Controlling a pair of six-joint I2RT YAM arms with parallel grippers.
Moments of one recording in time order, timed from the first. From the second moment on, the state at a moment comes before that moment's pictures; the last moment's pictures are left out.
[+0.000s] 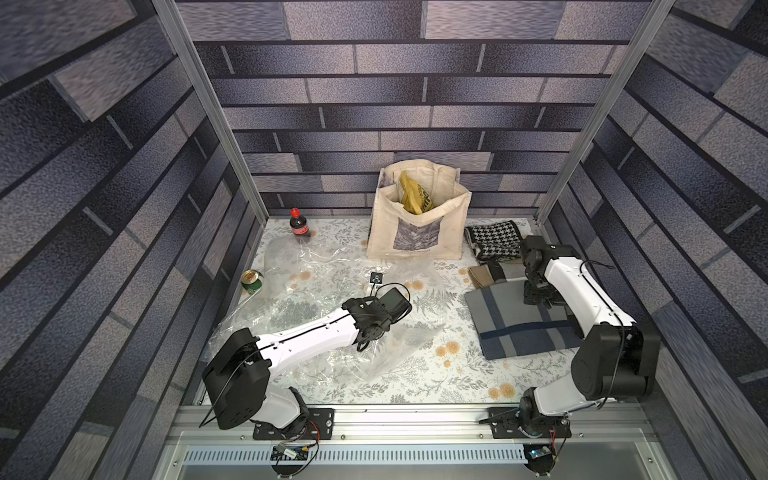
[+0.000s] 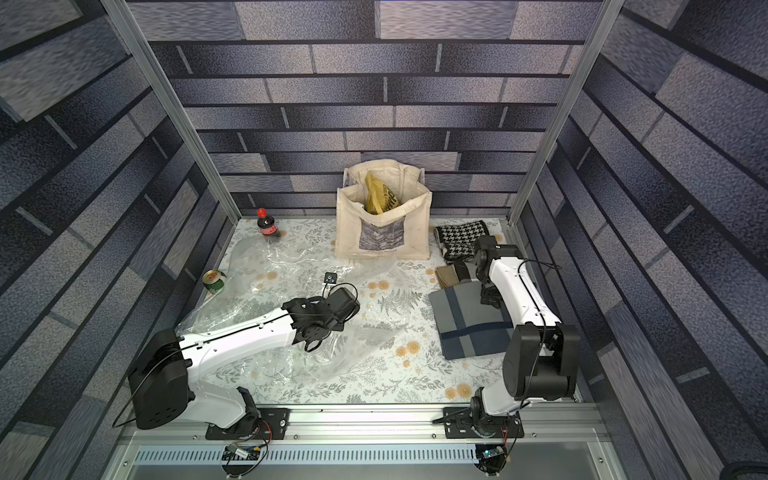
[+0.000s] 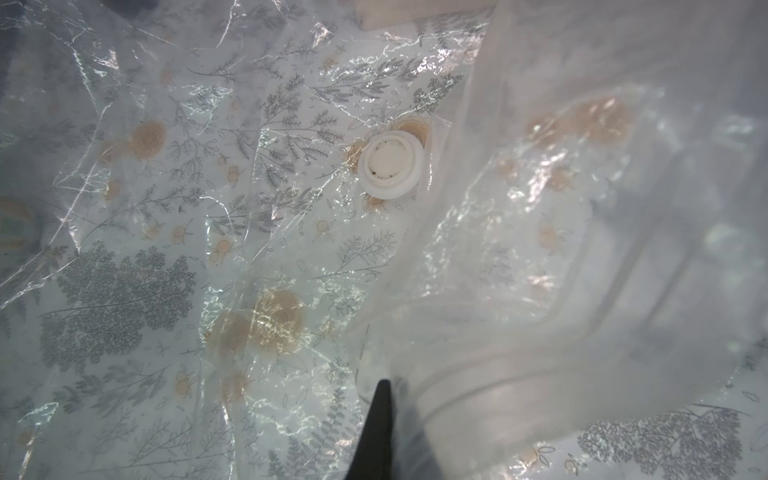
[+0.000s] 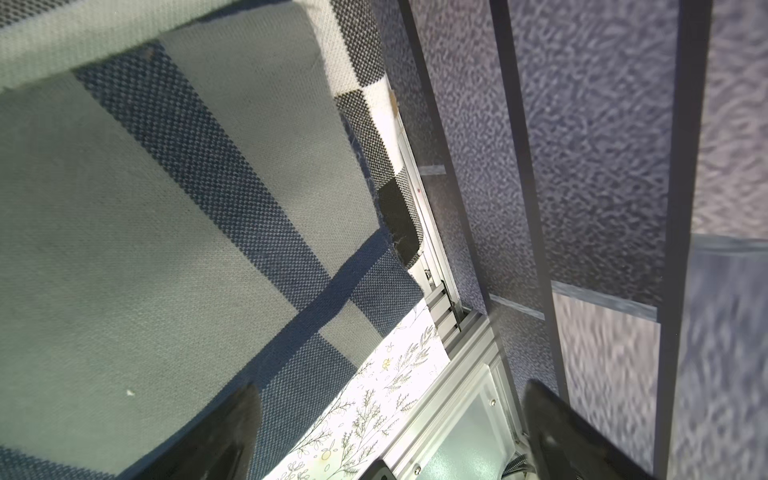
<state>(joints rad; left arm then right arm) -0.91 1.44 0.99 -0.70 -0.54 -0.67 0.01 1.51 1.27 -1.28 0.65 0.35</state>
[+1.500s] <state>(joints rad) -0.04 0.92 0.65 -0.42 0.00 -0.66 0.20 1.03 0.82 -0.19 -0.38 0.44</state>
